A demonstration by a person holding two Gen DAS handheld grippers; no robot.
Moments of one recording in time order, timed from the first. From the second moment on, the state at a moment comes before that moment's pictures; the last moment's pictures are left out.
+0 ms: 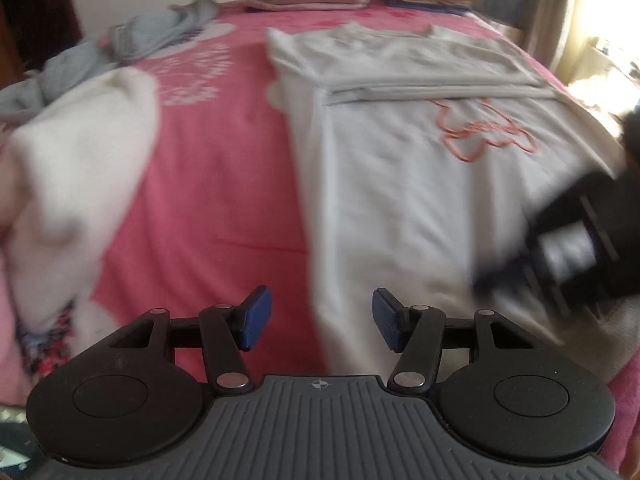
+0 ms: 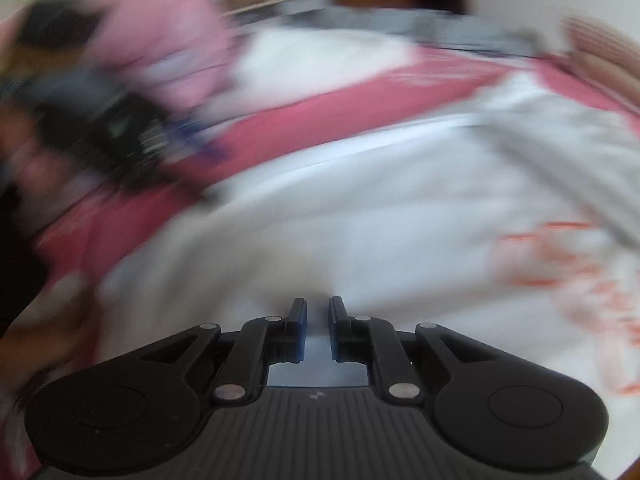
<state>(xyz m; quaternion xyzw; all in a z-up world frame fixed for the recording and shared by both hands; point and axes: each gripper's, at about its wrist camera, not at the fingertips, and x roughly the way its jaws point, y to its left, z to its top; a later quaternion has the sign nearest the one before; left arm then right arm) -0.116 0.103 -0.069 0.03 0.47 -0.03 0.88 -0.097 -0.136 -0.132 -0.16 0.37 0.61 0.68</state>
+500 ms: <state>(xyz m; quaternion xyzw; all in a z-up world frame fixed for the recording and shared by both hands) -0.138 0.123 -0.055 0.03 0.48 0.06 0.88 -0.097 -0.077 -0.130 -0.19 0.31 0.62 0.69</state>
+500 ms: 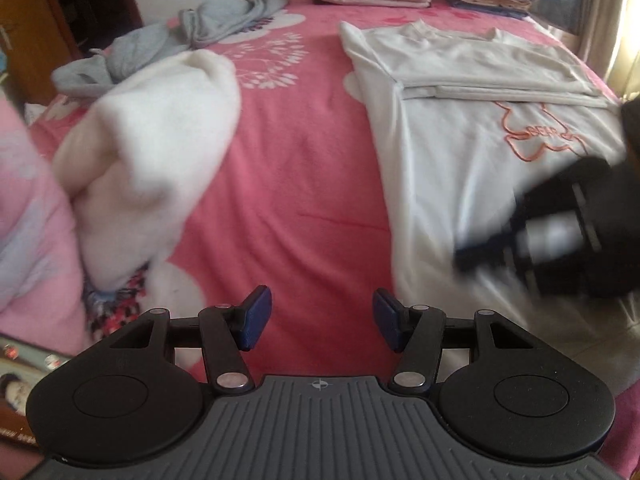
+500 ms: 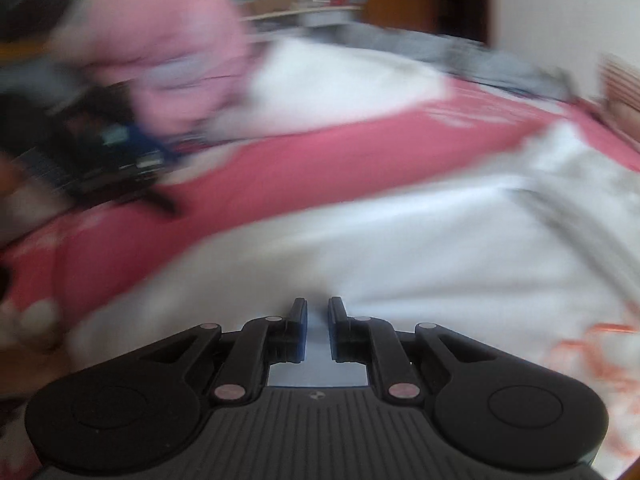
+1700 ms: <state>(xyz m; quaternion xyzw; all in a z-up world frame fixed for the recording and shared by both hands) -0.122 0.058 -0.058 0.03 0.40 -0.16 0.90 -0.167 -0.230 -0.103 -0.21 0.44 0.37 0.79</state>
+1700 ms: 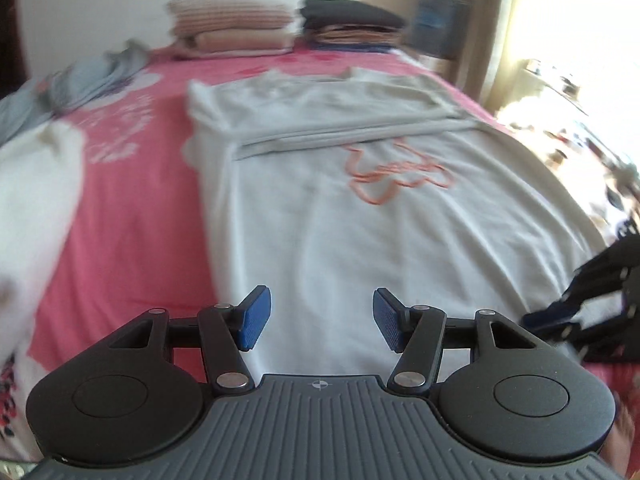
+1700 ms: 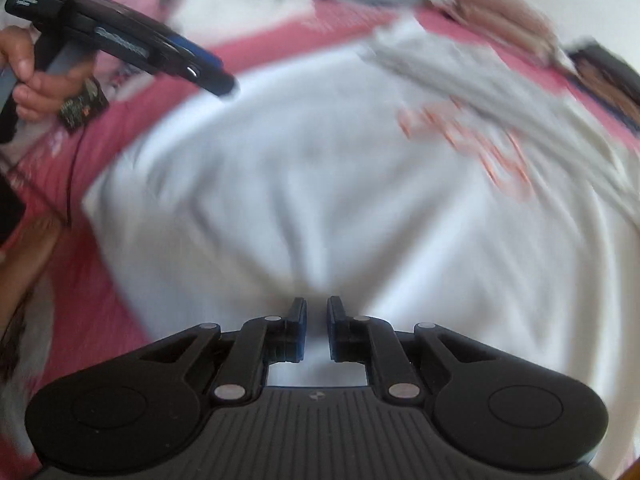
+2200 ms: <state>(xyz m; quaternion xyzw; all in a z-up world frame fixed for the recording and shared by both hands) -0.143 0.024 -0.090 0.07 0.44 -0.23 0.87 -0.149 -0.272 -0.105 -0.16 0.47 0.25 0.83</state>
